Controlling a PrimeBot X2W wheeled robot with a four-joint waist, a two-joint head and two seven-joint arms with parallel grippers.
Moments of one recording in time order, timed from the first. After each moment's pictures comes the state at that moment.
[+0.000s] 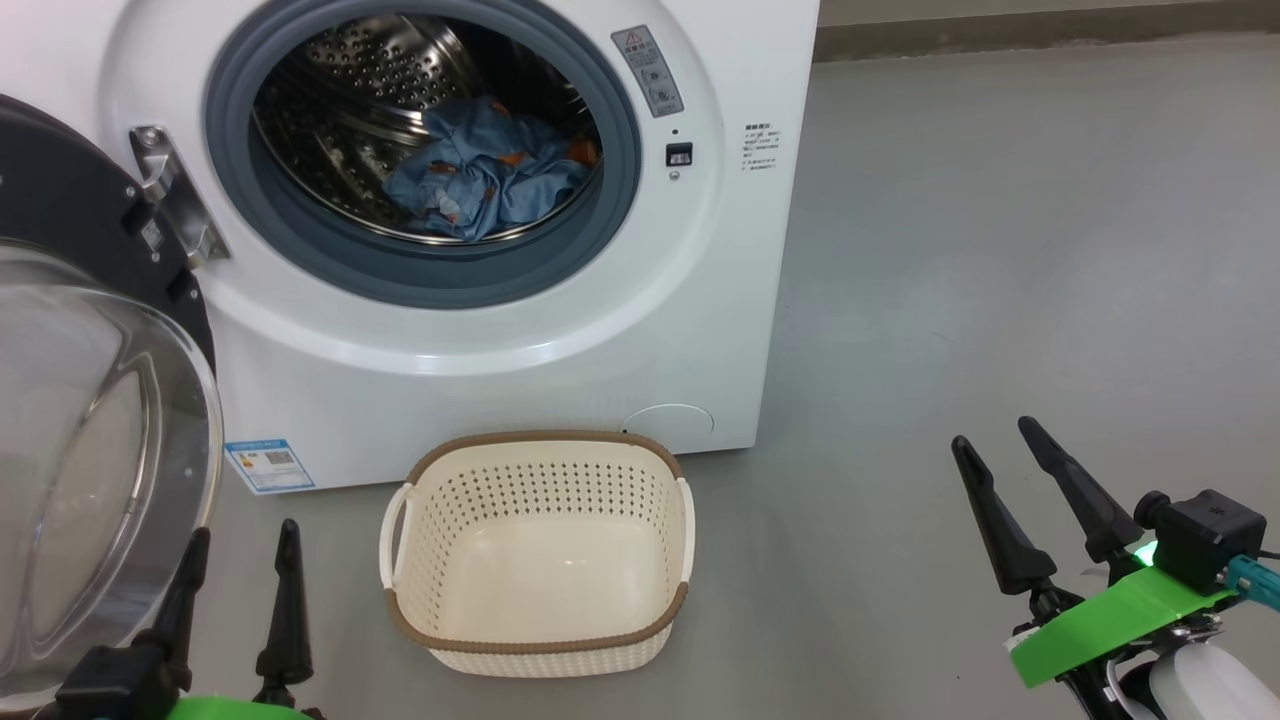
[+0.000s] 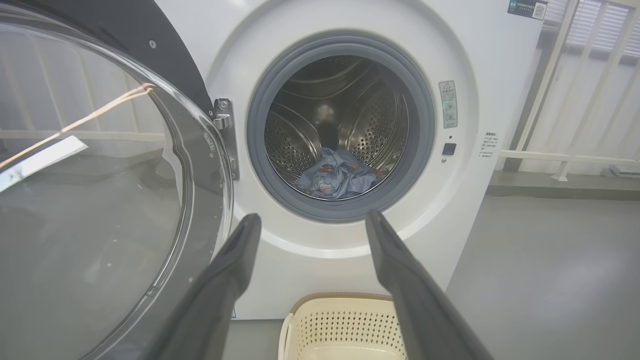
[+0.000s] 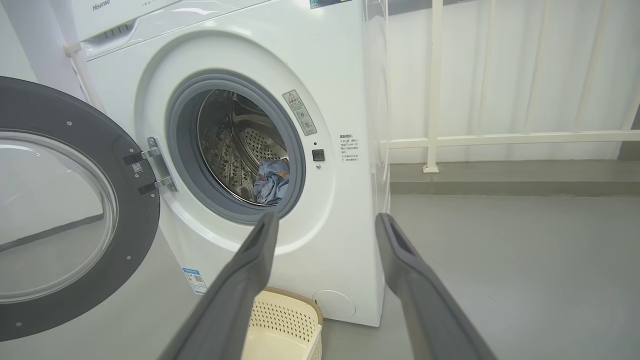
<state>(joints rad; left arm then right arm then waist) -0.05 0.19 -0.05 0.23 -0.35 -0.06 -0.26 -0.13 -0.35 0.30 0.17 0.56 0.13 -0.25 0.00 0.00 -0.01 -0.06</state>
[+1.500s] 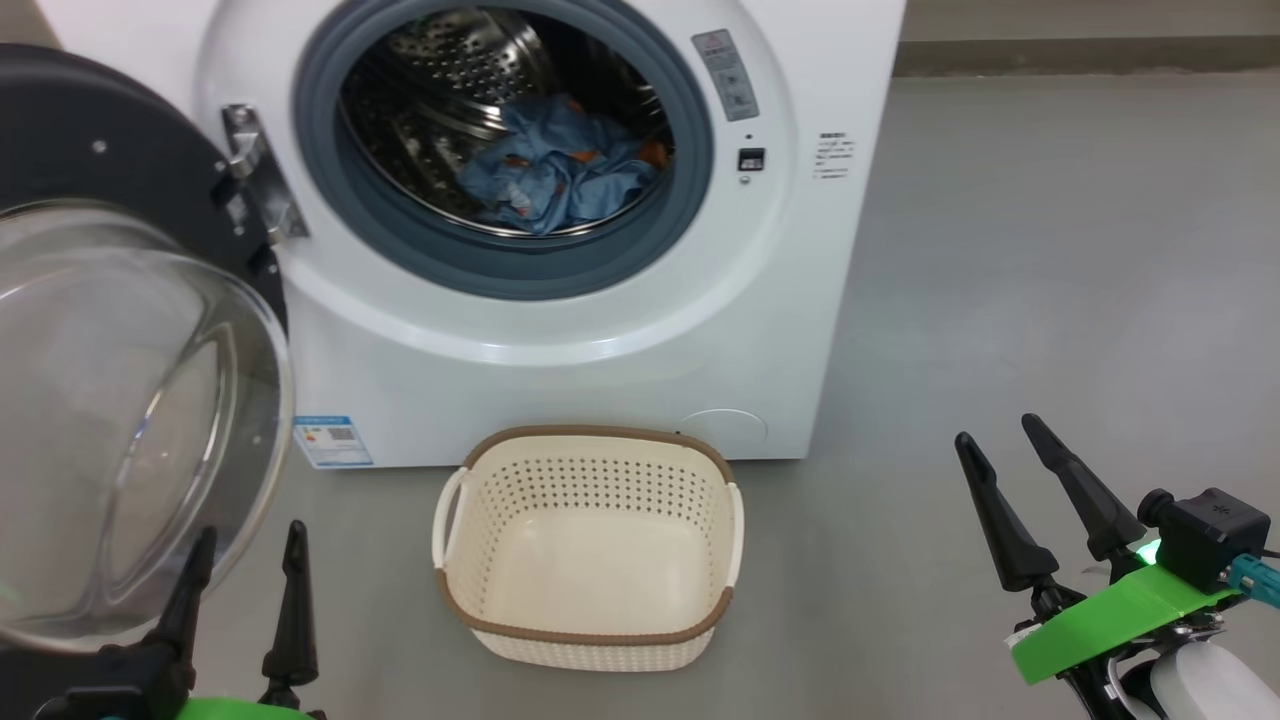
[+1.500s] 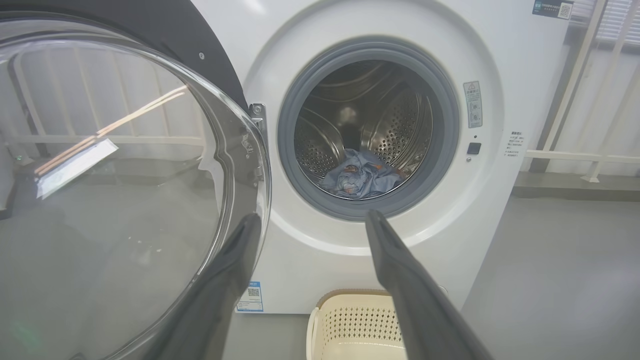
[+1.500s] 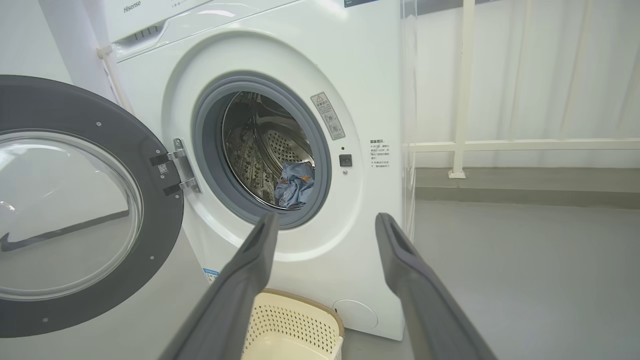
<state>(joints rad) -0.05 0.19 -0.06 0.23 -0.32 -0.05 -0.26 -0.13 -0.35 0.29 0.17 0.56 0.13 -0.25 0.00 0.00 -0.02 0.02</state>
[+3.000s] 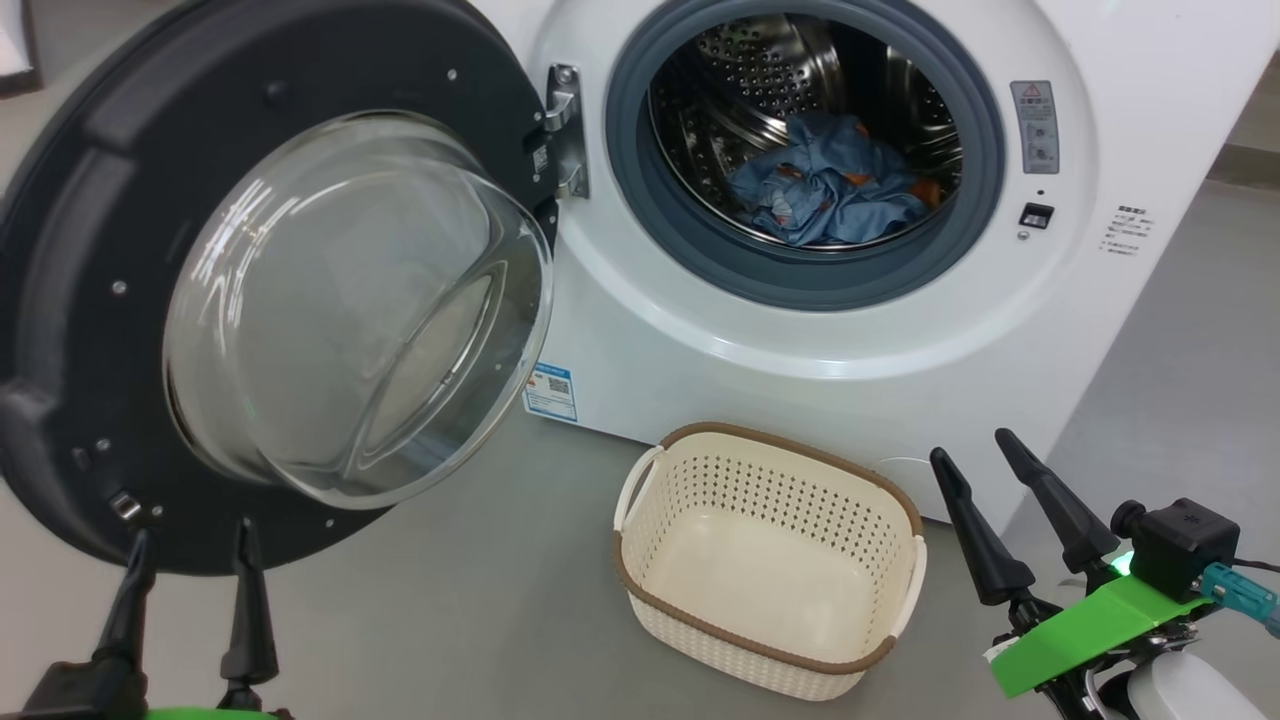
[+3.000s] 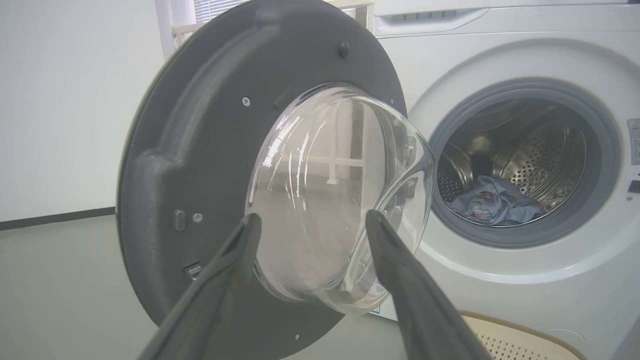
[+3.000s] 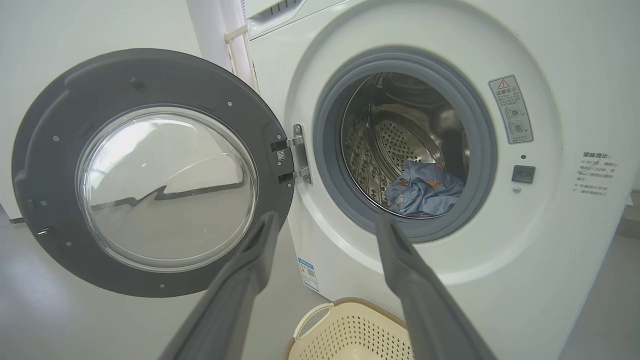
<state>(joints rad) -0.02 0.16 0.04 0.16 -0.25 0.01 -0.26 -0.13 -0.33 0.33 0.18 0.57 0.13 -0.25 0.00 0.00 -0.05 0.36</state>
